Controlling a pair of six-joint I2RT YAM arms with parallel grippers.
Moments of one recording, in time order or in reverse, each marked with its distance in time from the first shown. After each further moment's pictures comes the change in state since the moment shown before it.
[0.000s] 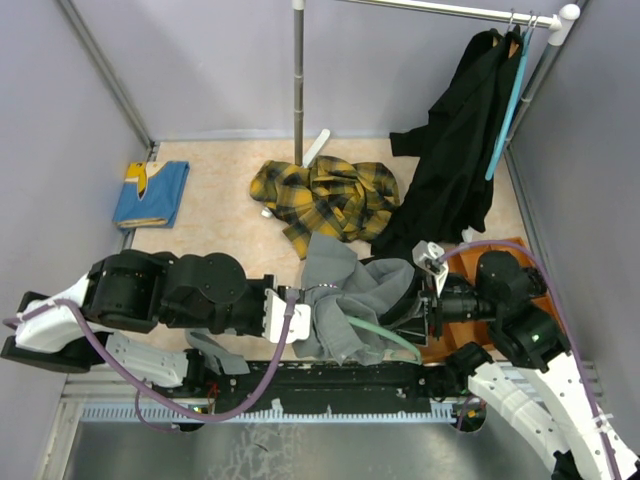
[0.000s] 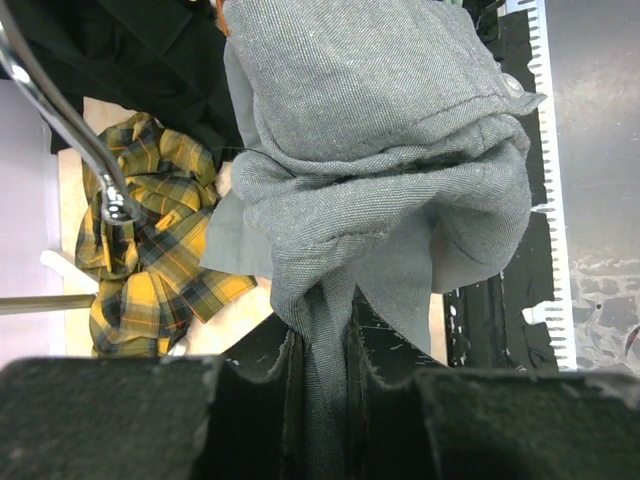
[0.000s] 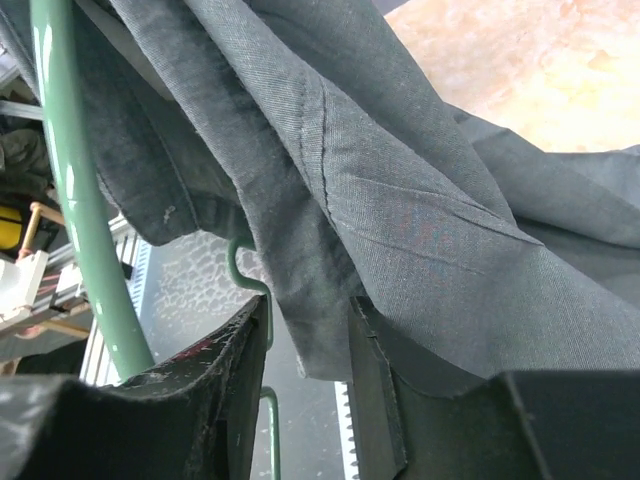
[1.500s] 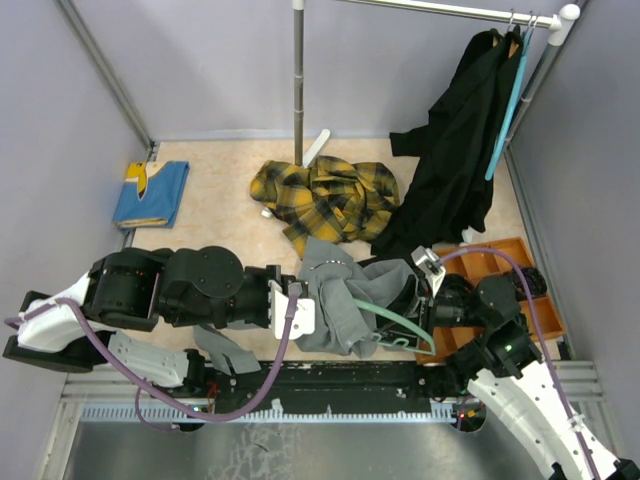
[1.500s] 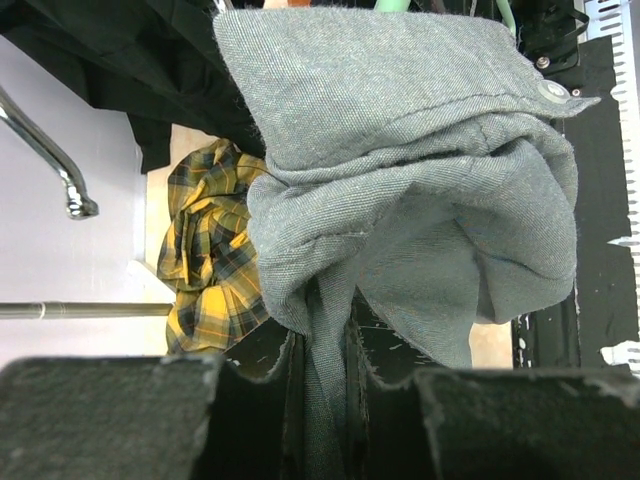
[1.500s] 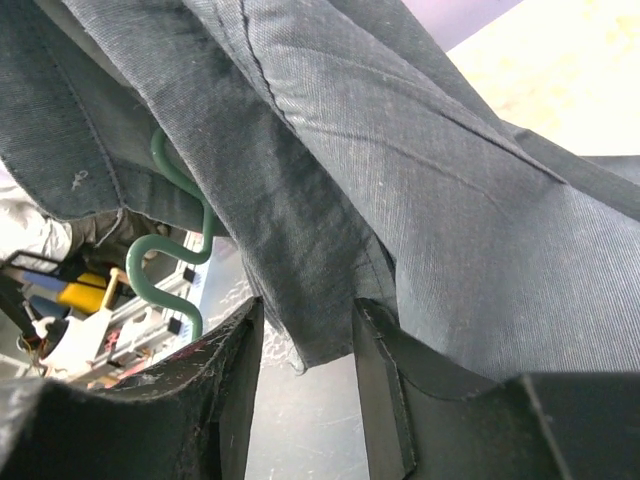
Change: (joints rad) left arm 0.000 0.026 0.043 0.079 -0.100 0.112; right arm 0.000 -0.162 -0.348 0.530 -0.029 0.432
